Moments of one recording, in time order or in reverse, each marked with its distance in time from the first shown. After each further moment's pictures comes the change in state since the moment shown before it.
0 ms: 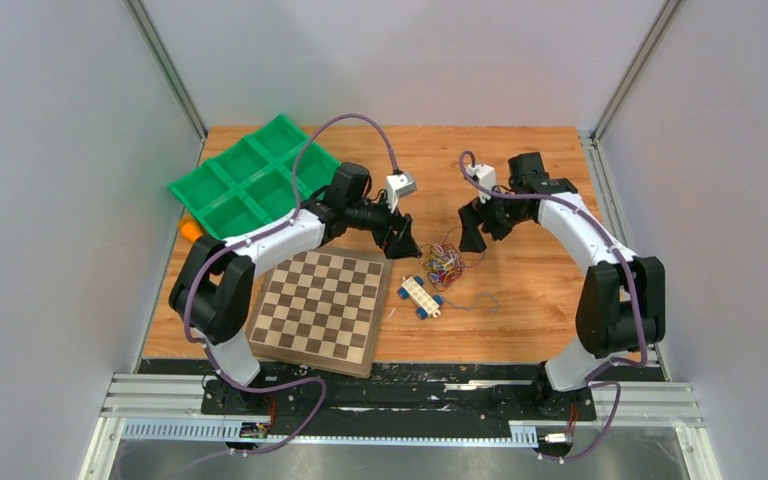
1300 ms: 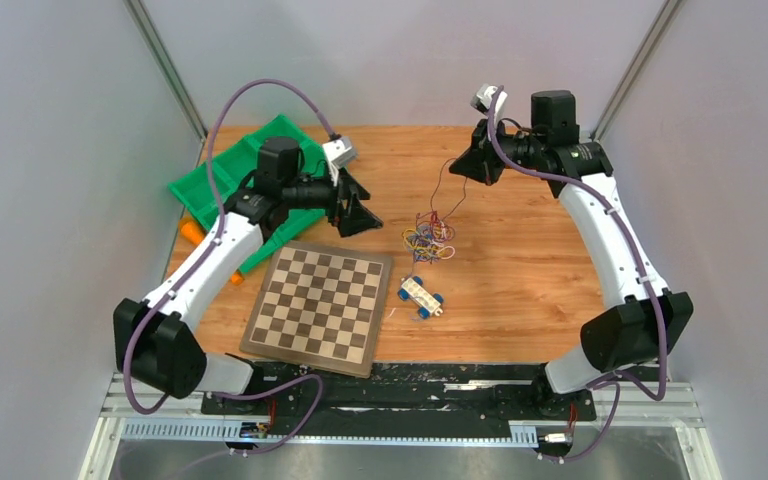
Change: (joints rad) left arm 0.233 -0.351 0.026 -0.214 0.102 -0.010; right arm 0.044 -0.051 0.464 0.066 -0.280 0.100
